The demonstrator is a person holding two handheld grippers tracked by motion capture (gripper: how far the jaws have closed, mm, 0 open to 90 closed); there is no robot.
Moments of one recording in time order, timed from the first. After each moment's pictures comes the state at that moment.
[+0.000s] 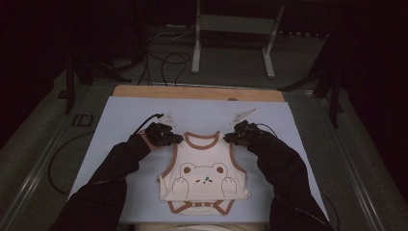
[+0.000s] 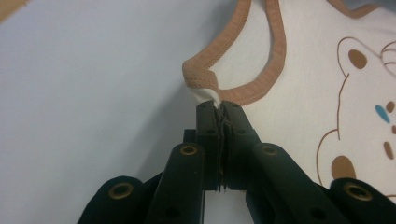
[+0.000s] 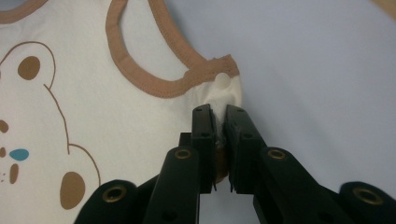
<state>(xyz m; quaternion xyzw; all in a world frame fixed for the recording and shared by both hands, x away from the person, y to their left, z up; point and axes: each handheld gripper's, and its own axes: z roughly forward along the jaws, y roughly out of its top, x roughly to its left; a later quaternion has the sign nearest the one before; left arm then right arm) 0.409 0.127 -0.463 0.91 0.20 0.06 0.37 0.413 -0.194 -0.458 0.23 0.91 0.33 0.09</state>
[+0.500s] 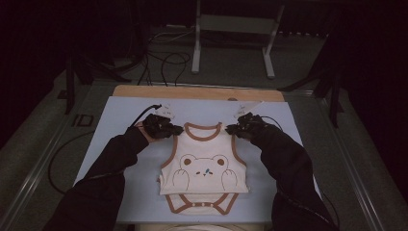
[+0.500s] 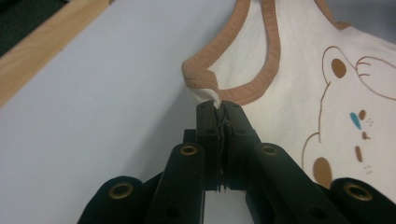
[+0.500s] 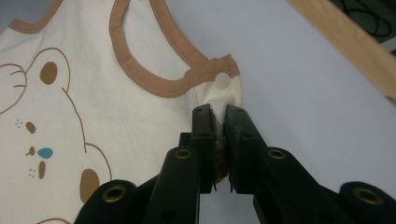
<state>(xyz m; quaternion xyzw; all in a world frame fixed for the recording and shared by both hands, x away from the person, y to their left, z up) 0.413 0.130 -0.425 0.90 0.19 0.09 0.38 0.414 -0.199 -0.419 0.22 0.90 0.35 0.12</state>
